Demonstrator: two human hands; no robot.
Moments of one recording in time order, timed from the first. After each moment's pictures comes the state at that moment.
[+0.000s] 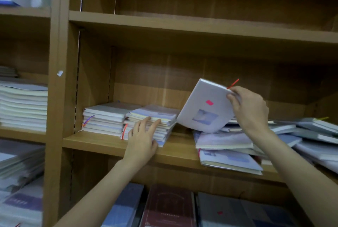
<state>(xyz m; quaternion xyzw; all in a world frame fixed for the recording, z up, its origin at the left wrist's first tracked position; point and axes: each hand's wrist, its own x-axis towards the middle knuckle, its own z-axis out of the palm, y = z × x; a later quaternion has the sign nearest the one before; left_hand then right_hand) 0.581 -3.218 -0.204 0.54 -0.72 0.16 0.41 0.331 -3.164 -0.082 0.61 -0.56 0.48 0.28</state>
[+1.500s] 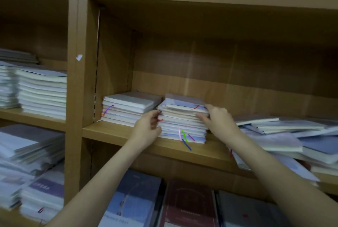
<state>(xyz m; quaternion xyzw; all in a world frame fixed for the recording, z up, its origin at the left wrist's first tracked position) 0.639 -3.246 -0.195 0.48 -0.66 -0.19 0.55 0.431 -3.249 -0.136 0.75 -0.59 0.27 0.13</state>
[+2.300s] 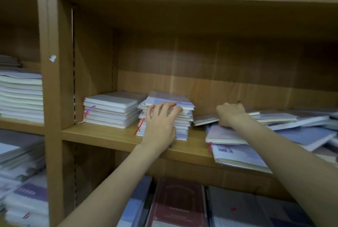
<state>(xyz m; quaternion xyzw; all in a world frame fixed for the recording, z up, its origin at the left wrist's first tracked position) 0.554 -3.256 -0.196 0.45 -0.72 0.29 0.44 0.353 -3.274 -0.114 0.67 -0.71 -0.03 0.23</state>
